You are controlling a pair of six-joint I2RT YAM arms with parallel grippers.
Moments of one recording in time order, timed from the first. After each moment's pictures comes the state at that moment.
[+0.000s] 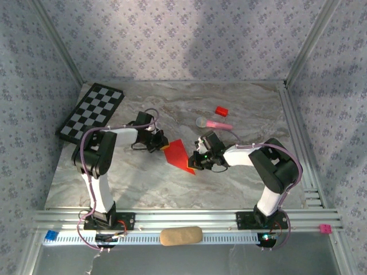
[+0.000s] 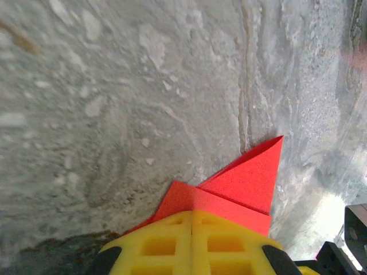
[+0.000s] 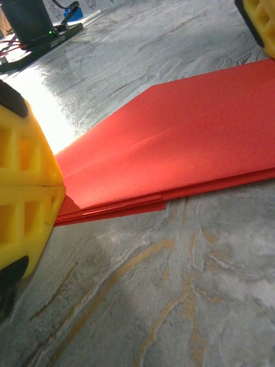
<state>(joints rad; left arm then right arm) -0.36 1.90 1.03 -0.23 0.57 -0.73 0.65 1.73 0.74 0.02 -0.54 0.75</state>
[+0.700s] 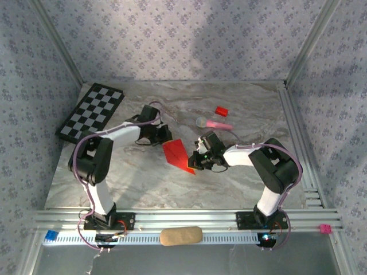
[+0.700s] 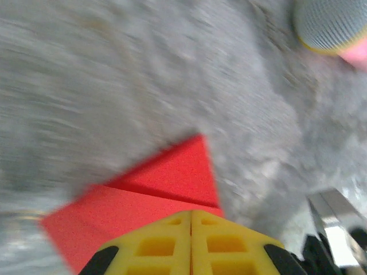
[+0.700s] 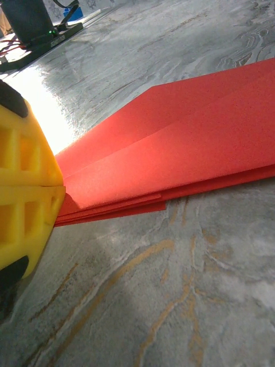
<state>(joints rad) -0.47 1.80 1.11 -0.33 0.45 -0.68 0.65 1.73 0.74 0.02 -0.54 0.76</state>
